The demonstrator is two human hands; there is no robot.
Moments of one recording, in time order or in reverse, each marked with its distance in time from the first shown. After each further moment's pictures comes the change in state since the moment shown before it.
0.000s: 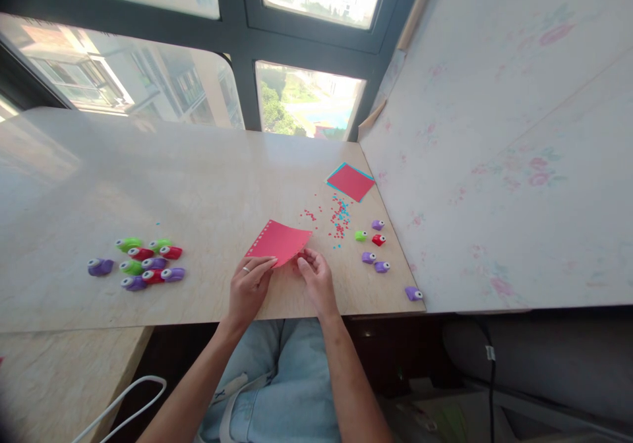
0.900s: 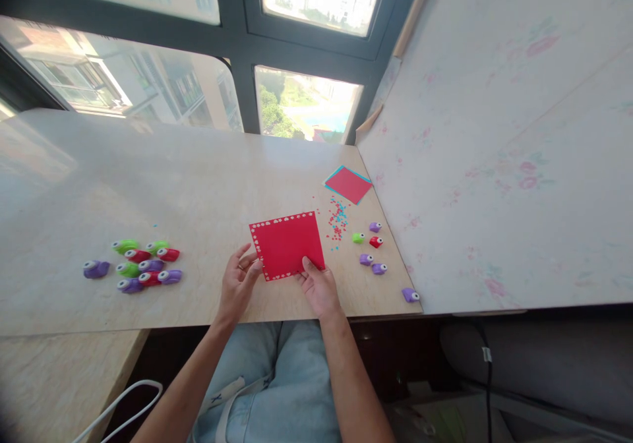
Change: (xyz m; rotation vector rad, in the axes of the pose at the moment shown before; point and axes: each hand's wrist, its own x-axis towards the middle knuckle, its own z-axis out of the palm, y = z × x) left_hand 0.002 -0.001 -0.001 -0.773 0.041 -0.720; right_hand 0.000 -0.009 0.000 0.457 -0.036 0.149
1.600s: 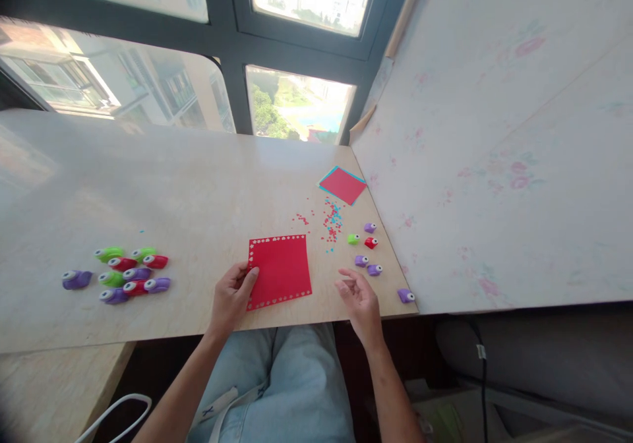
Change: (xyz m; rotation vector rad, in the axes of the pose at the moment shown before) left_hand -0.004 0.005 0.001 0.193 -0.017 -0.058; right_hand -0.047 -0.068 -0.070 -0.943 0.185 -0.407
